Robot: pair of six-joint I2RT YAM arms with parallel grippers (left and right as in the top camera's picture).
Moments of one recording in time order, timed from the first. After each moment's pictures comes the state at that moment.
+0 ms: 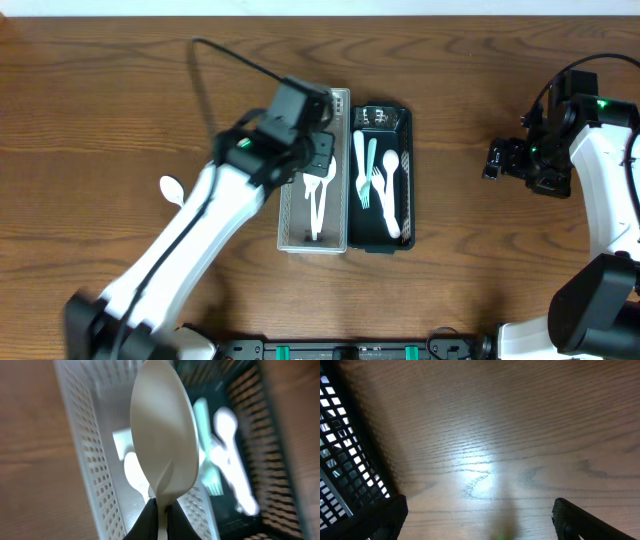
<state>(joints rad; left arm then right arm) -0.54 1.58 1.36 -0.82 0.02 -0.26 -0.18 1.65 1.38 -1.25 -0.10 0.13</state>
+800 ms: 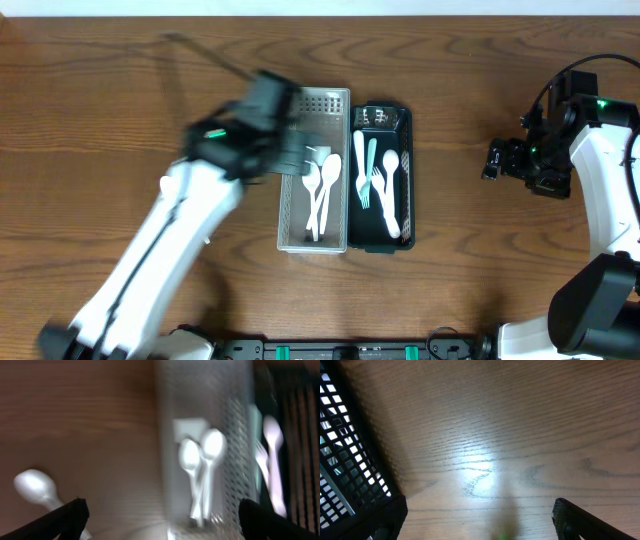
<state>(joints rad) -0.39 1.44 1.43 -1.06 -0.08 -0.31 -0.18 1.65 1.38 -1.26 -0.10 0.13</state>
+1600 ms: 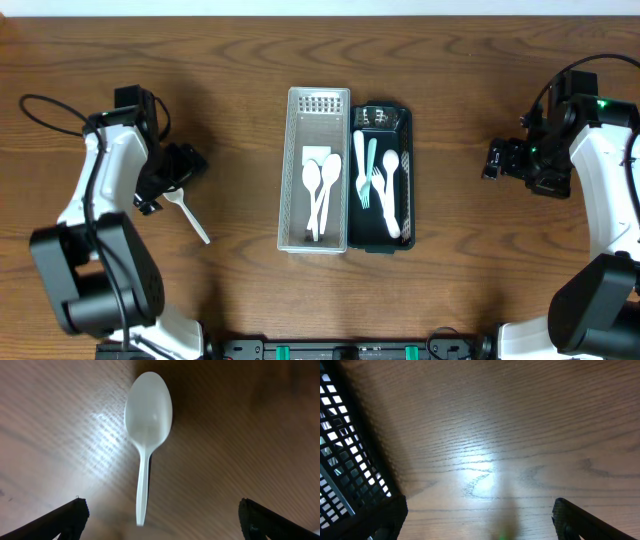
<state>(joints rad) 0.20 1.79 1.27 -1.05 0.03 -0.54 -0.18 1.65 1.38 -1.25 -0.10 0.13</state>
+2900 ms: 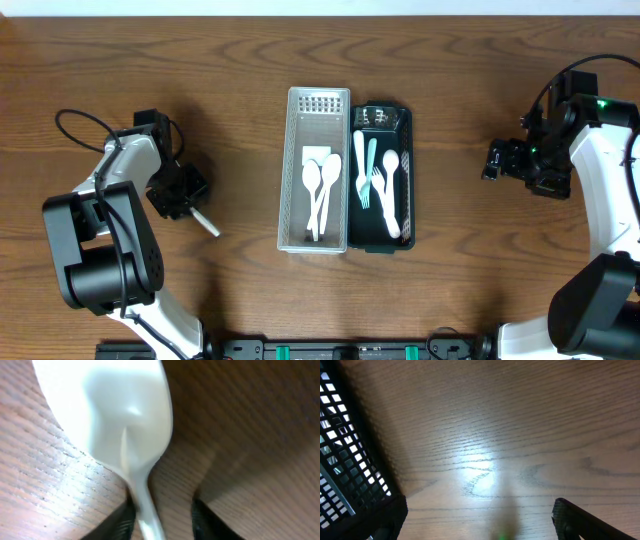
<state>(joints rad) 0.20 1.90 1.14 -0.91 0.10 -0.48 -0.18 1.65 1.38 -1.26 -0.10 0.13</state>
